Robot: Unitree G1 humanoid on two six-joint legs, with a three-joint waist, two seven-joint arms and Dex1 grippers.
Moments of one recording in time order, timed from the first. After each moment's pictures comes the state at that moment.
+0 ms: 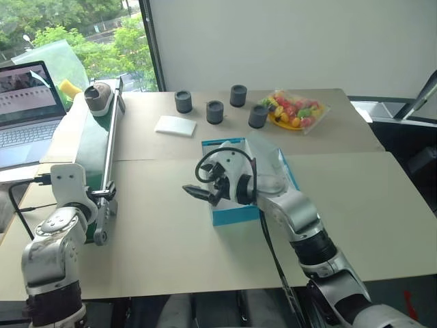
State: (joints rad) left arm -0.18 0.45 0.44 -0.31 -0.25 0.92 -0.10; right arm -0.61 -0.20 0.30 -0.13 0.26 0.72 0.55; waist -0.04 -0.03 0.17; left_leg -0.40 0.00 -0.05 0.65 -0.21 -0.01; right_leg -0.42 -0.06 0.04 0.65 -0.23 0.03
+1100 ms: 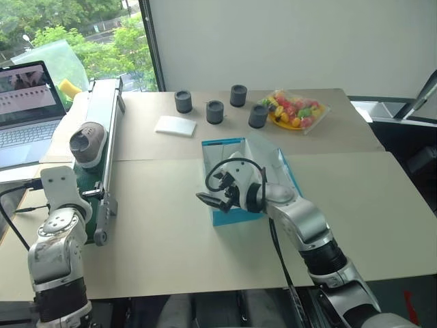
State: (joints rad) left arm -0.19 0.40 0.49 -0.28 -0.20 0.86 0.02; right arm -0.56 -0.24 0.33 -0.17 0.21 0.73 0.57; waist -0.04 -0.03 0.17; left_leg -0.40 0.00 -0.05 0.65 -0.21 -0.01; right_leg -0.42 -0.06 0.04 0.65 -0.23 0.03
